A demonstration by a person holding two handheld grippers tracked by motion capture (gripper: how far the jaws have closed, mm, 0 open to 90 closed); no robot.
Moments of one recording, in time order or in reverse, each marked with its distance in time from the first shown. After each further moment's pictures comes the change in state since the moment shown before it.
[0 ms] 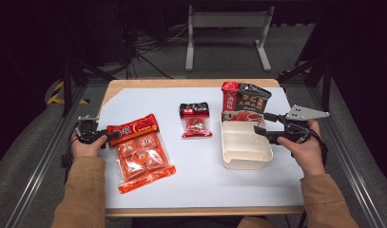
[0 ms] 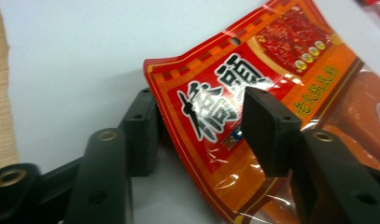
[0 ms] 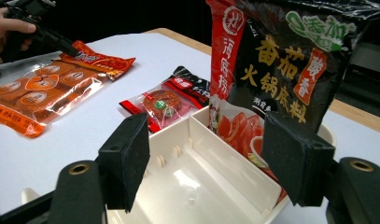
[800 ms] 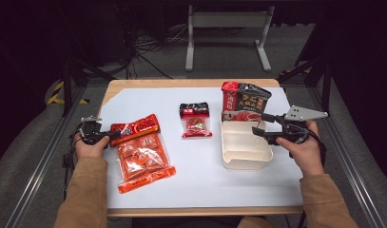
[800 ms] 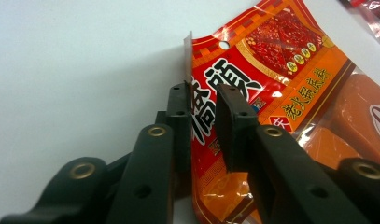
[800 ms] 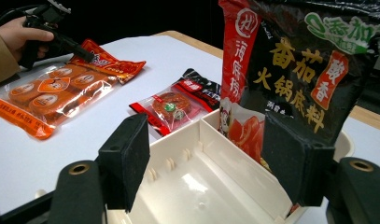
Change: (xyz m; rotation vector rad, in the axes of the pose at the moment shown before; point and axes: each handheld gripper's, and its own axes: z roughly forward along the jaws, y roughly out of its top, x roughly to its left) left arm -0.005 -0.002 0.010 -0.019 -0.030 0.012; right arm 0.002 0.000 0.003 -0.012 0.038 0.003
